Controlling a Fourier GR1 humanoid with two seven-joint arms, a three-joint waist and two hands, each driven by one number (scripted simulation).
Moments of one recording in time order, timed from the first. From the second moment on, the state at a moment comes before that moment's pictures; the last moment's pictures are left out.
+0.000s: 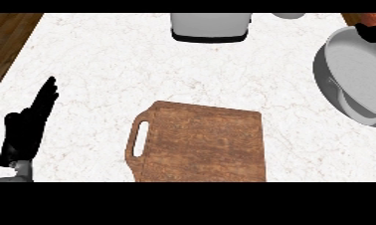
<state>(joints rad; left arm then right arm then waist) 0.01 0.35 0.07 -1.51 -0.03 0.08 0.11 -0.70 -0.67 -0.10 -1.04 0.72 -0.24 0.34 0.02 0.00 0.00</state>
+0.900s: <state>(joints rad) -0.02 0.33 0.05 -1.54 -0.06 0.06 0.13 -0.92 -0.72 -0.26 -0.31 0.71 -0.36 -0.08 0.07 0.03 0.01</state>
